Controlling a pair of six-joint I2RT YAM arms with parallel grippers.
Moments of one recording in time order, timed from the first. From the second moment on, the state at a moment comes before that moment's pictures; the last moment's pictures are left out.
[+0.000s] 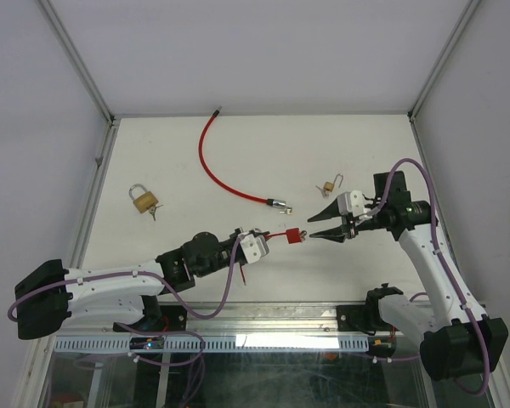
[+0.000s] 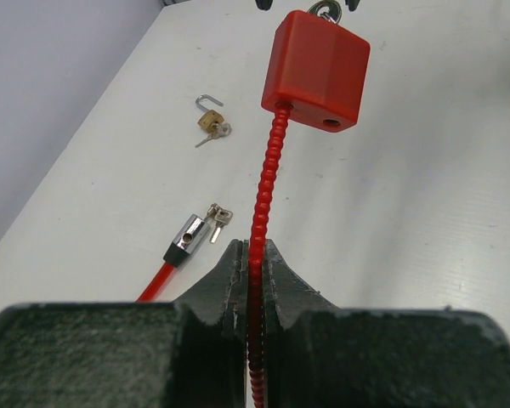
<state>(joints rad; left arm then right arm) -1.16 1.04 0.44 0.50 -0.07 0.39 0.17 0.98 0.89 -0.93 -1.36 -1.25</state>
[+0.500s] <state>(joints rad) -1.16 1.06 0.44 0.50 -0.07 0.39 0.21 0.98 0.88 -0.94 -1.36 -1.28</state>
